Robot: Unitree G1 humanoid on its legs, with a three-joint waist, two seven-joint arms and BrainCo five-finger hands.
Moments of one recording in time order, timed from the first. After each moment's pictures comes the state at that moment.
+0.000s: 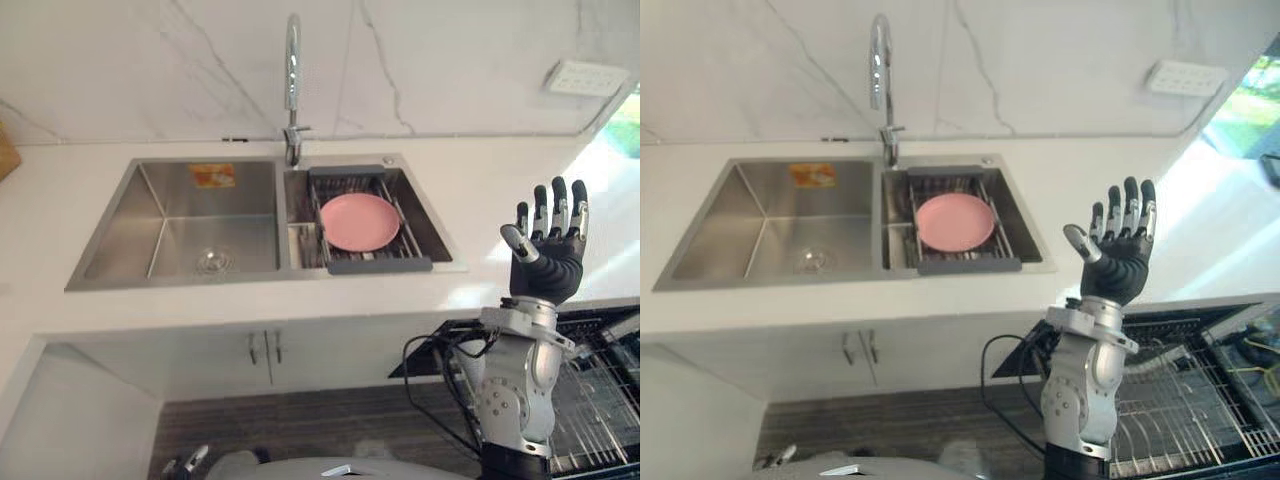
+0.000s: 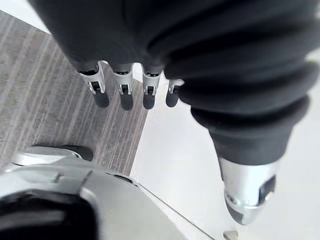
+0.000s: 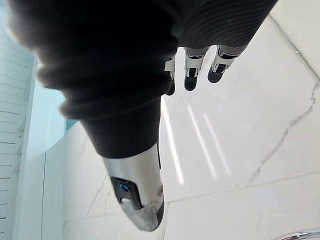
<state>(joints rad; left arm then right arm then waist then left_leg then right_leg) 0.28 0.12 0.16 1.05 -0.22 -0.19 -0.12 0.07 -0.09 -0.27 -0.42 0.62 -0.24 -0.03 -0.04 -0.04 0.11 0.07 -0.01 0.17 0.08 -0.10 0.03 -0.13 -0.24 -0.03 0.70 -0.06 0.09</state>
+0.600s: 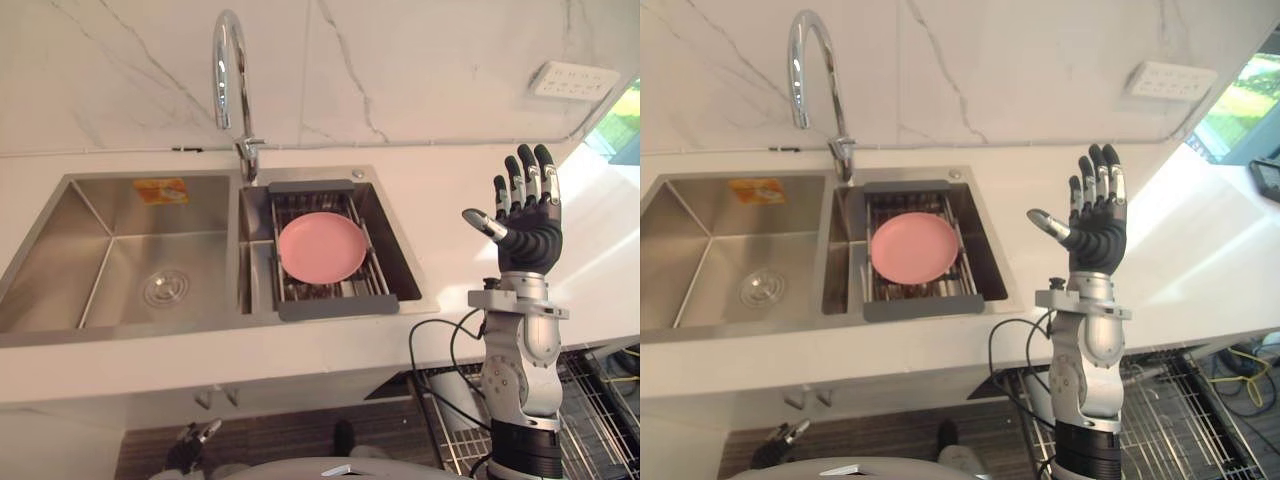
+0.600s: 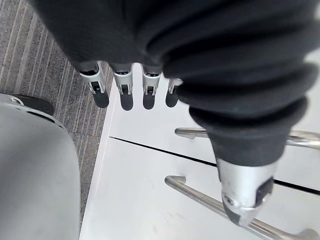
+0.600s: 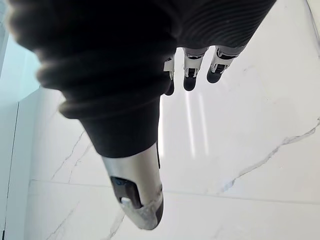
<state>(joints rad) 0.21 0.11 0.14 1.01 -0.21 -0.18 -0.12 -0.03 -0.21 -0.24 -0.39 0.48 -0.17 0.02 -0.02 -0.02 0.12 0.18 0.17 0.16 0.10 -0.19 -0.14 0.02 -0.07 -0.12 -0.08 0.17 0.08</state>
